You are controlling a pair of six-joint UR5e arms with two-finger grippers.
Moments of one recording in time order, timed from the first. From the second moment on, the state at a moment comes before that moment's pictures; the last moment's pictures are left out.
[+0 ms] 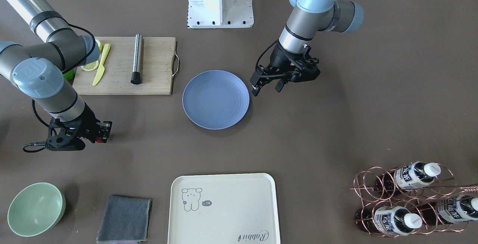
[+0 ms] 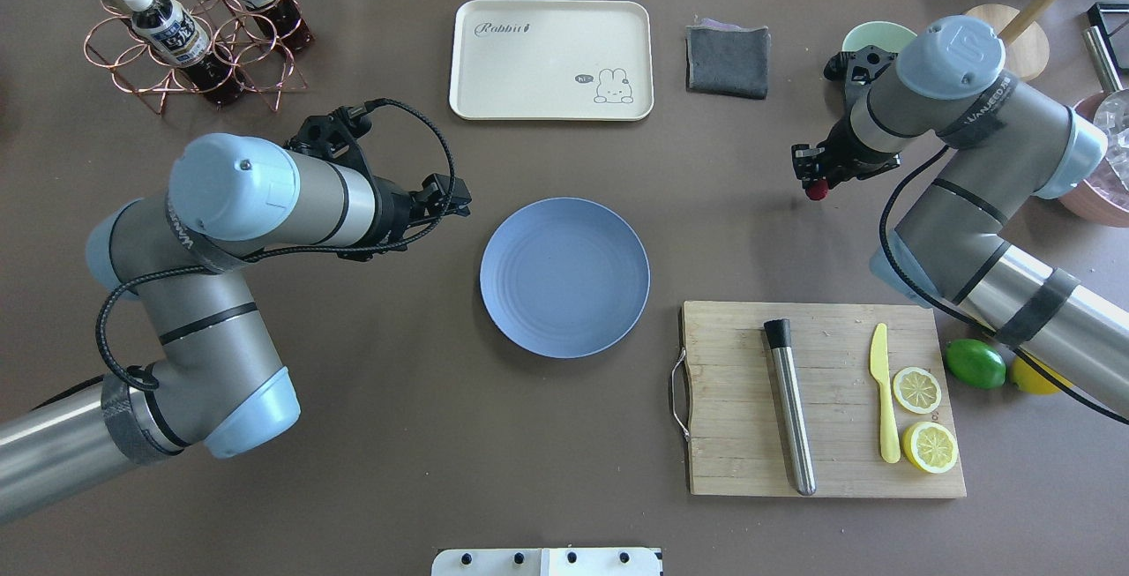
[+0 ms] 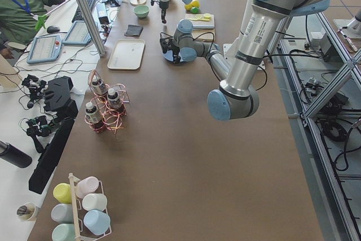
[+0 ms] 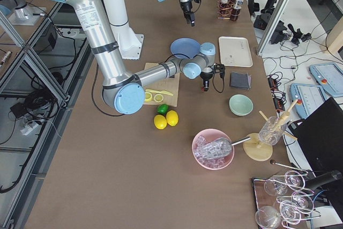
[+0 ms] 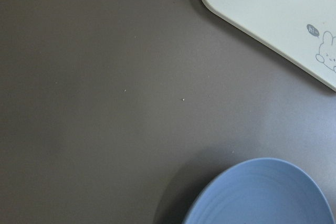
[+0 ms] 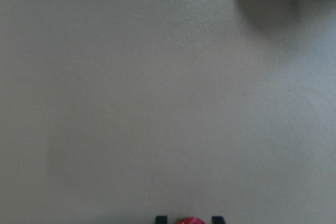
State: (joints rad) left arm -0.61 -2.04 -1.75 -2.05 -1.80 -1.65; right arm 0.87 -1.16 1.48 -1.23 2.04 0.93
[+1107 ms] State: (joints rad) left arm -0.89 -1.69 -1.93 -2.09 -2.01 -1.02; right arm 0.62 -1.05 1.67 -1.32 1.91 1.24
